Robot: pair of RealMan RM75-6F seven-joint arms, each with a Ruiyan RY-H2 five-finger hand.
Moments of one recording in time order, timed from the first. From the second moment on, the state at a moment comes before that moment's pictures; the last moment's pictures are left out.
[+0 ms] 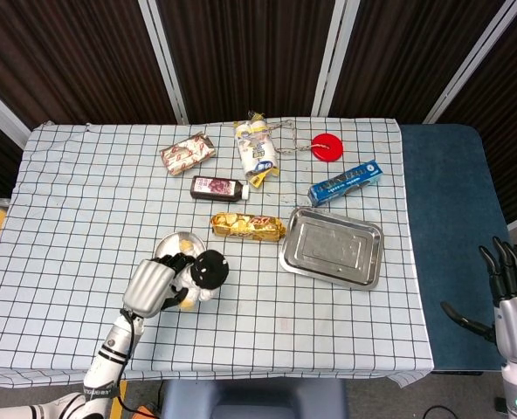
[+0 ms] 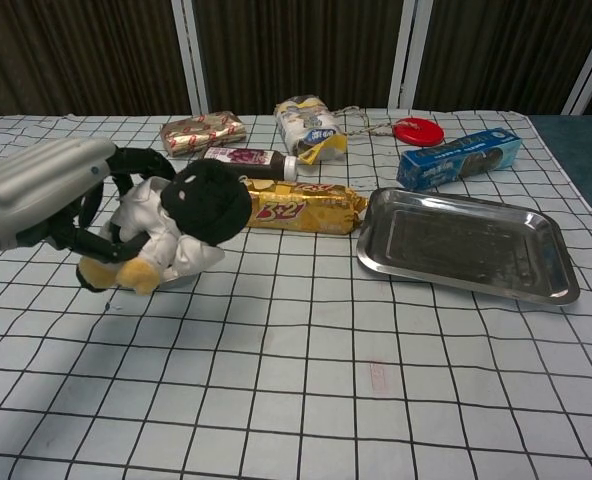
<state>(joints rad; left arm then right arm) -0.53 -1.60 -0.05 -1.62 1.41 1.34 0.41 0.04 -1.30 0.10 -1.34 -1.69 1.86 0.17</state>
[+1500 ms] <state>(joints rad) -0.59 -2.01 -0.17 -1.46 1.26 1.22 0.68 0.01 -1.26 0.07 -1.35 -1.75 1.91 0.26</state>
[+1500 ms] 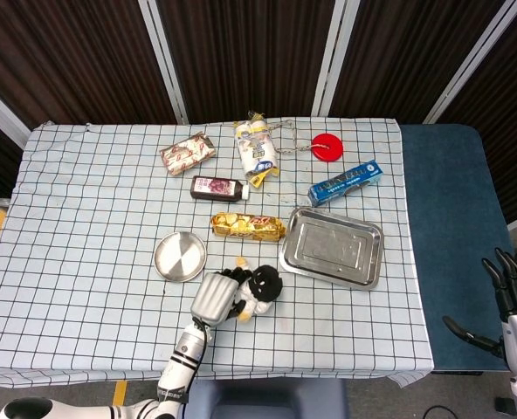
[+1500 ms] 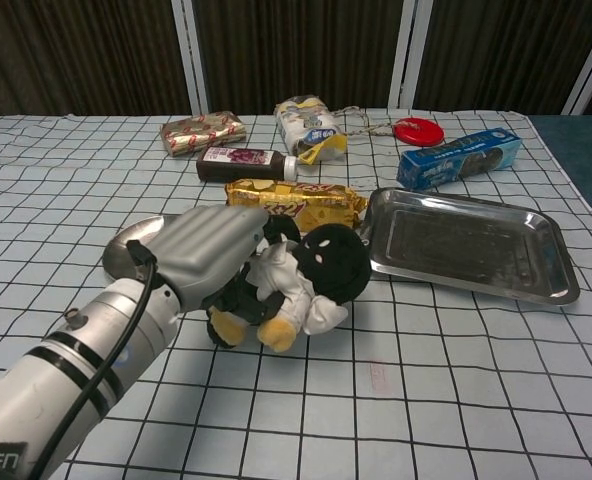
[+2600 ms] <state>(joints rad) -0.76 -1.88 -0.32 -1.47 1.16 1.06 0.67 -0.01 -1.29 0.09 -1.32 -1.77 1.99 0.26</state>
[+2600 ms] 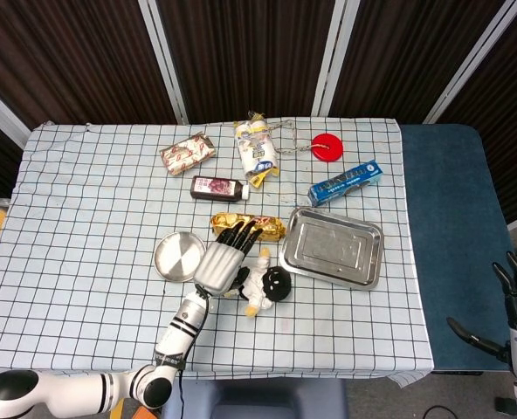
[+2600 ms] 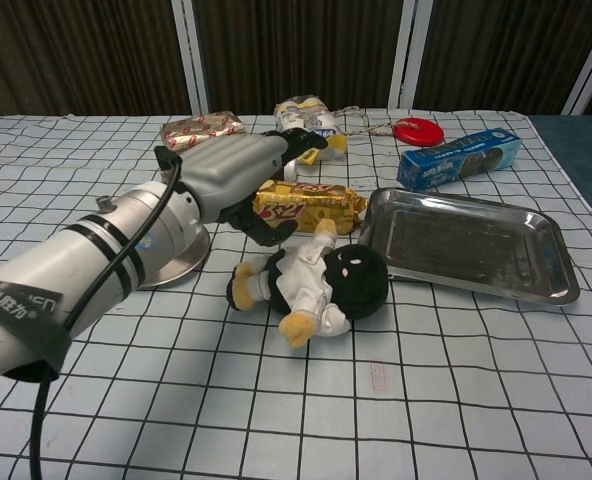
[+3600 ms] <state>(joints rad) -1.07 -2.14 -0.39 -0.80 1.17 0.87 0.37 -0.01 -1.31 0.06 -1.28 -1.82 1.98 0.15</state>
